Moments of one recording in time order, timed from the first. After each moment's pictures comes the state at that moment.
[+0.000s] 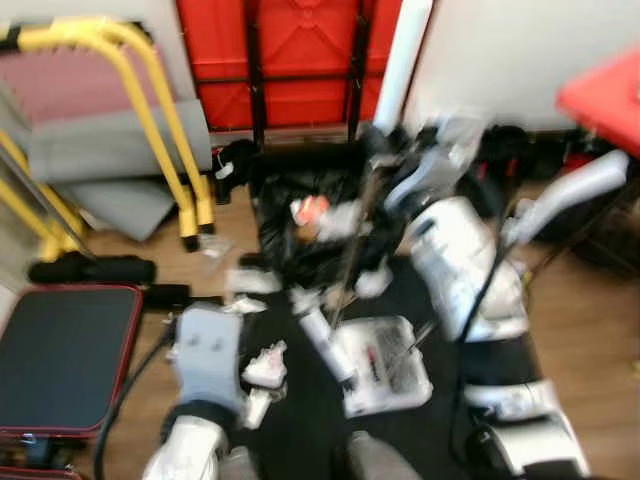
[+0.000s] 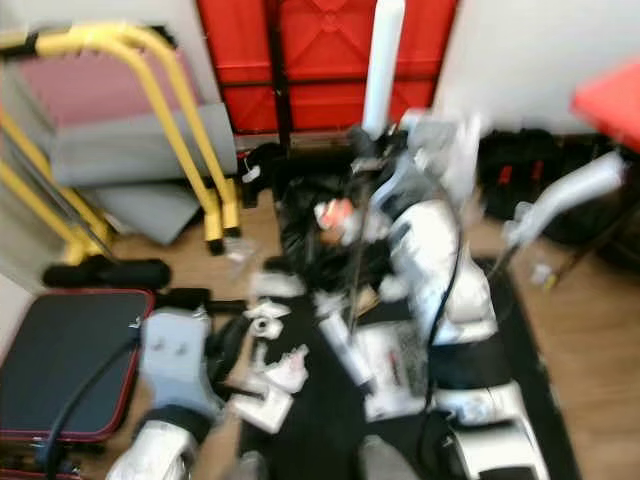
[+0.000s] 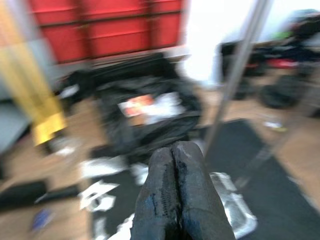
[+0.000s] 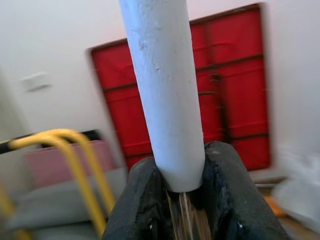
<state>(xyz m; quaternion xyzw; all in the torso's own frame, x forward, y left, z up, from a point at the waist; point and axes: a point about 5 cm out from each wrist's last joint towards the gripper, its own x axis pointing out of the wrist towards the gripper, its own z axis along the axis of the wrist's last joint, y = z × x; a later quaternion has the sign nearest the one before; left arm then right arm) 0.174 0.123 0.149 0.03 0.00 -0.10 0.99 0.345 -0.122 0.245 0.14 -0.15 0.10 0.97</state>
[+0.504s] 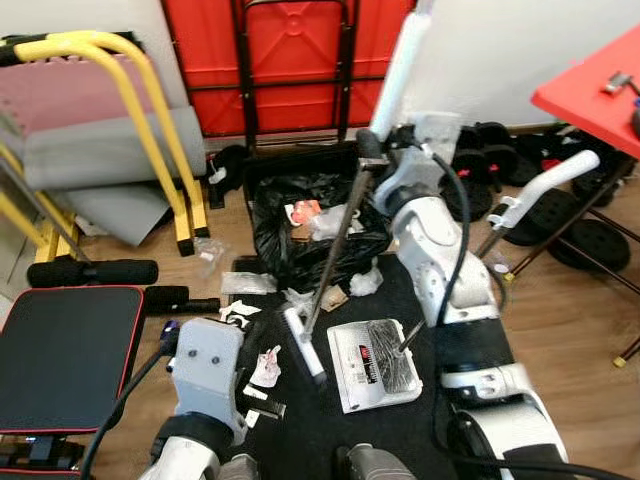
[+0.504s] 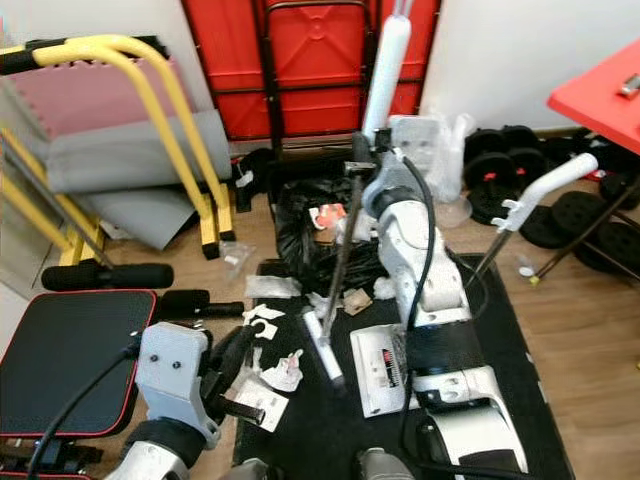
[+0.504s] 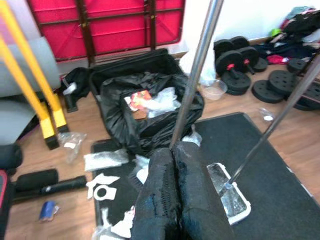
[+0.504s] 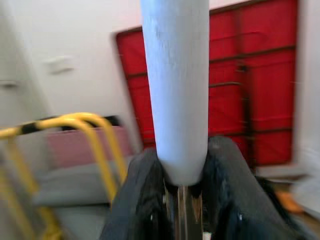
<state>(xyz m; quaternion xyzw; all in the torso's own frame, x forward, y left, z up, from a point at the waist) 0.160 0.121 0.148 0.02 0.01 -0.10 0.99 0.358 -0.095 0.253 0.11 -0.16 0.14 0.97</state>
